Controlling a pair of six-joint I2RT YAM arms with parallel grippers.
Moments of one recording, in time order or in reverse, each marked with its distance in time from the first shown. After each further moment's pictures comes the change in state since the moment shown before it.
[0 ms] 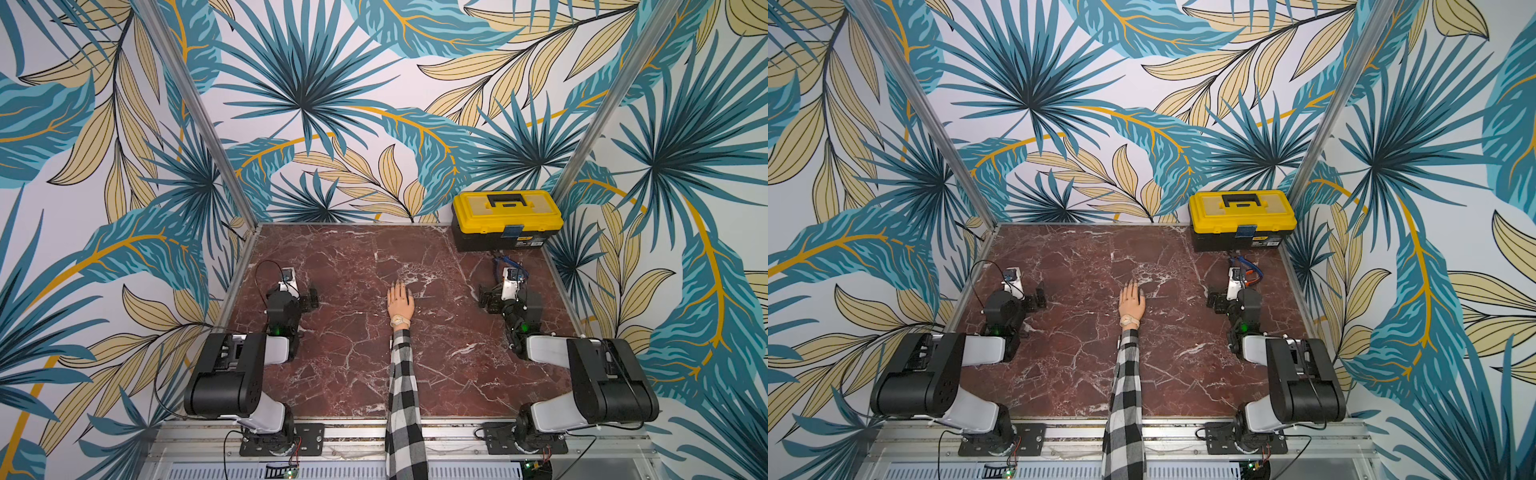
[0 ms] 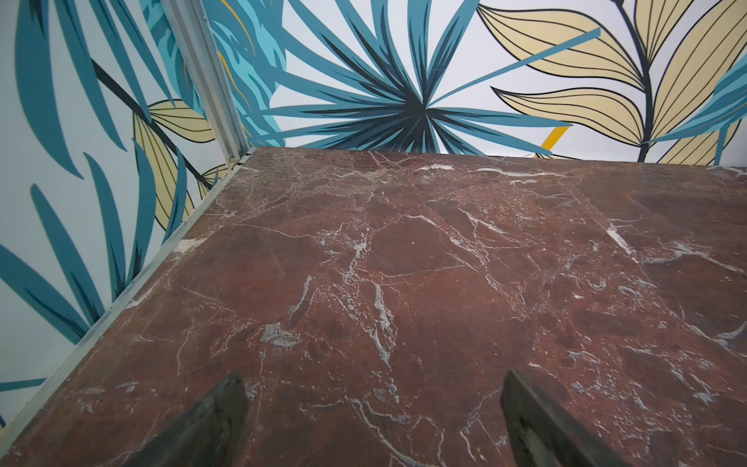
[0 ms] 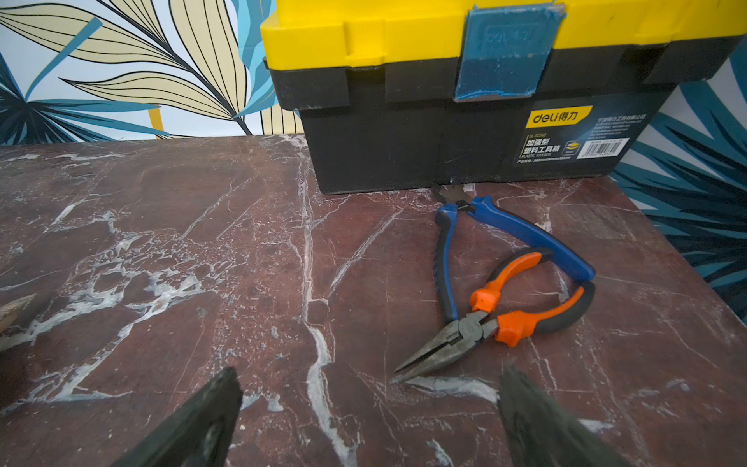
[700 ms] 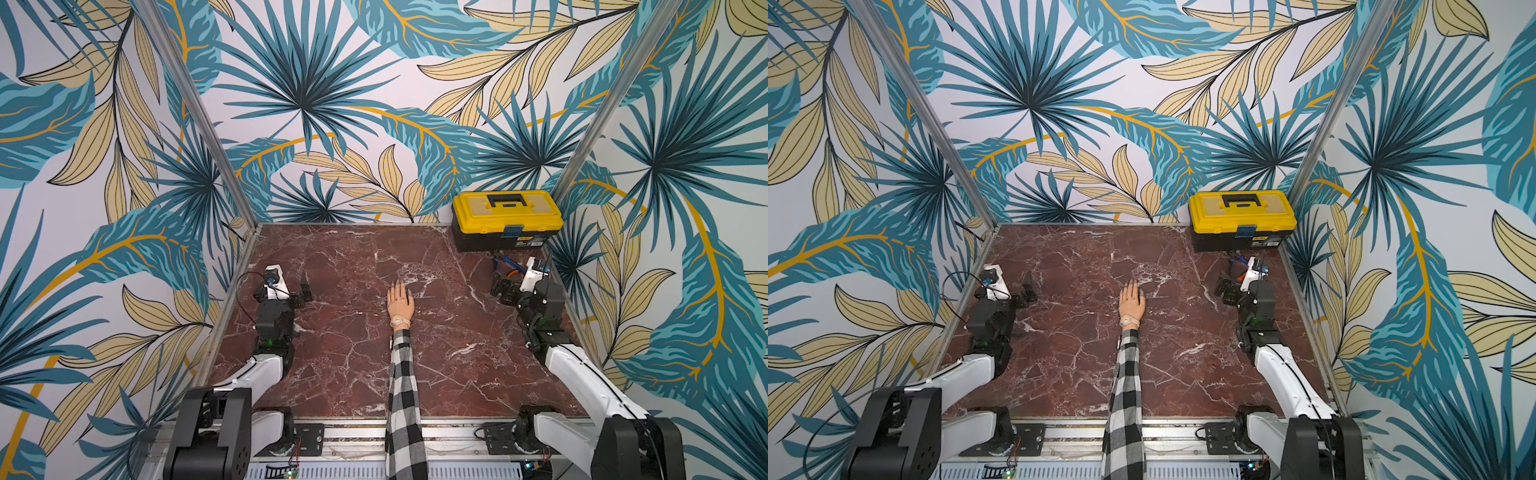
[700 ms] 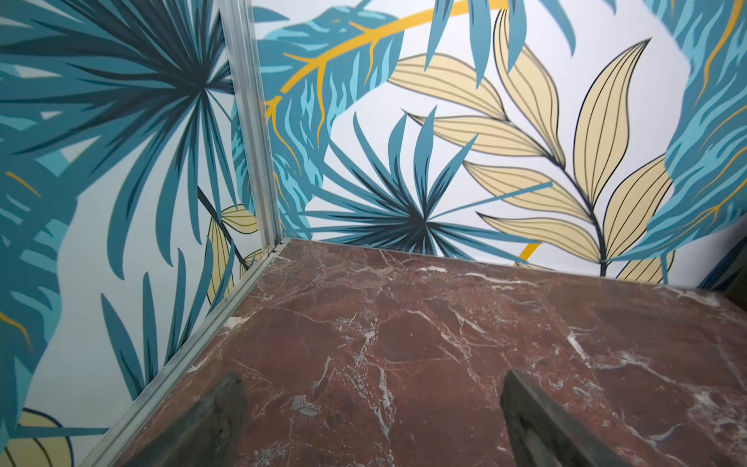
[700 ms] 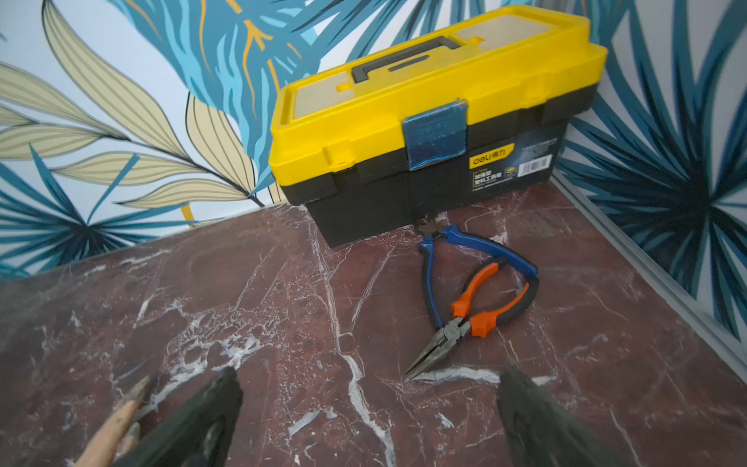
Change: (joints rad) left arm -0.036 -0.373 -0.081 -0.018 -0.076 -0.056; right arm -0.001 -0.454 0.143 -0.595 0.091 0.305
